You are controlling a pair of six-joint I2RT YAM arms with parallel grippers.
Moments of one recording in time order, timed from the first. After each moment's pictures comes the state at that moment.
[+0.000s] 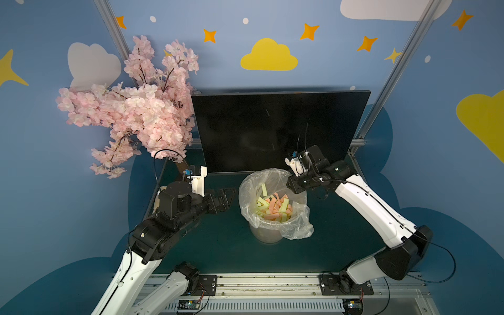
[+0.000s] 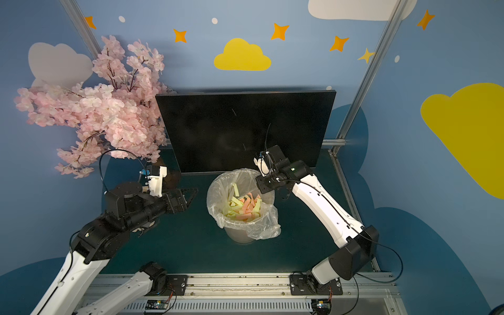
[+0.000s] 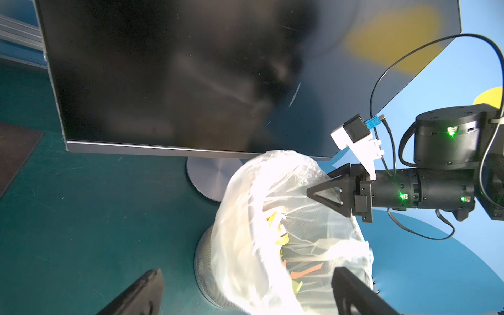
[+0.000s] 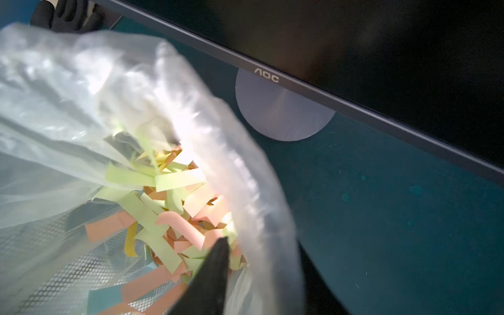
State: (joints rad) left arm -0.47 0.78 1.15 -0.78 0.12 -0.56; right arm 0.63 1.51 1.58 -1.05 -0.06 0.10
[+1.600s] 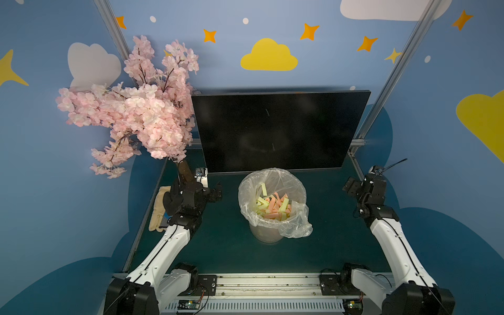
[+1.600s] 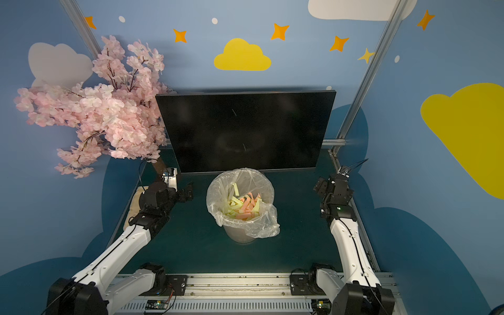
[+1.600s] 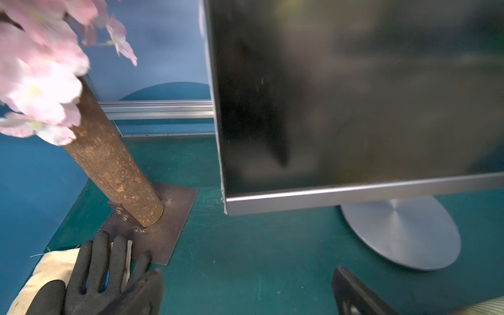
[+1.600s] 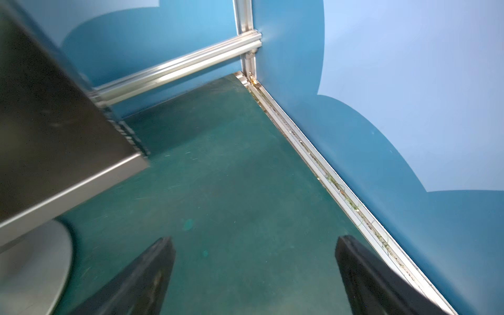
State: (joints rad) left arm -0.19 1.04 0.58 0.08 -0.14 -0.05; right arm -0.06 1.05 0.79 -0.27 0.32 0.25
